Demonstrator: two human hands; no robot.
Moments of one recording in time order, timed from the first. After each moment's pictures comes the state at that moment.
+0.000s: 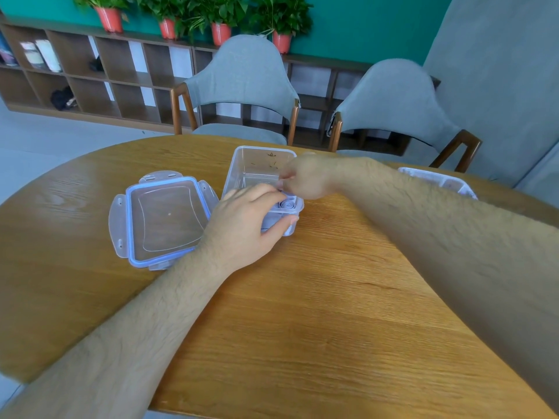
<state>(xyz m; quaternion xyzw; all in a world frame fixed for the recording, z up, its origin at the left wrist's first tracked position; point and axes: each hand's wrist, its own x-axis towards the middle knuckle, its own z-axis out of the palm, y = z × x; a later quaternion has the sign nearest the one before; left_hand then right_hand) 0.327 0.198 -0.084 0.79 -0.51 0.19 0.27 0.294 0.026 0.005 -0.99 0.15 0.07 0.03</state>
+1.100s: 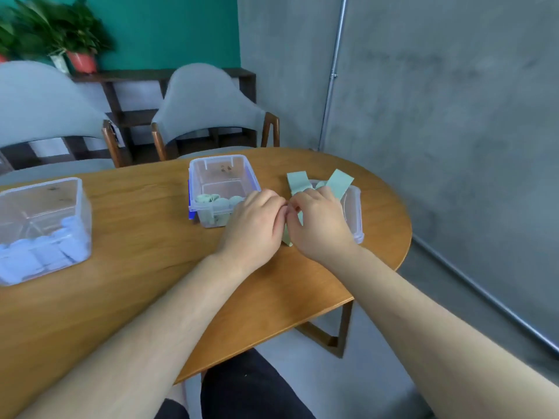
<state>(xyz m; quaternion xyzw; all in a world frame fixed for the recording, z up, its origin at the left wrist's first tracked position) 0.067 0.018 -0.060 0.62 -0.69 0.14 0.34 -0.067 -0.045 -0.056 -0.85 0.41 -0.33 0.01</state>
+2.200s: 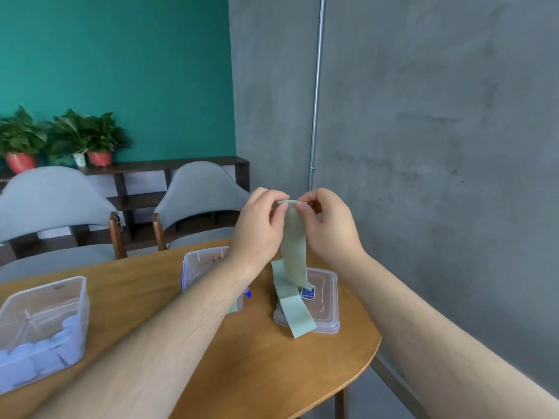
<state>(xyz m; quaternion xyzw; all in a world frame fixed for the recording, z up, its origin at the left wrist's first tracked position) 0.027 -0.032 0.096 0.54 -0.64 0.08 0.55 -0.113 -0.075 0.105 -0.76 0.35 -0.52 0.15</state>
